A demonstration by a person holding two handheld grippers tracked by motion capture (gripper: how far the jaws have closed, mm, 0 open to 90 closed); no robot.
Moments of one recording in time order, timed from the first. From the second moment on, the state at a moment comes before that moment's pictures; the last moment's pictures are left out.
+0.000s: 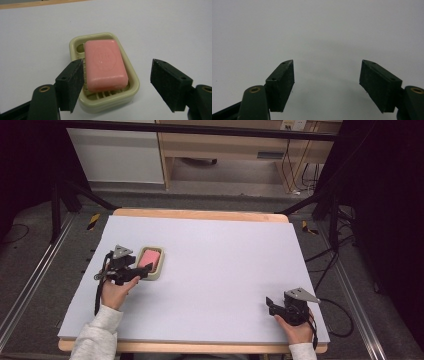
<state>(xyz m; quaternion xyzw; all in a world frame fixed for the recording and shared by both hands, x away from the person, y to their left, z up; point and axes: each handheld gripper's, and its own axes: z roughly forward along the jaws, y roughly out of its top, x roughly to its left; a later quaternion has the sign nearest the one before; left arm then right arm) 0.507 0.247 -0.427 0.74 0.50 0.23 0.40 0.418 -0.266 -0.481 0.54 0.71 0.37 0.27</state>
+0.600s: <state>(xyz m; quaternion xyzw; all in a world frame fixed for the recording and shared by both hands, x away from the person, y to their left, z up) 0.460 0.285 -0.457 0.73 0.51 0.23 0.39 0.416 -0.269 -0.482 0.55 0.70 0.37 0.27</state>
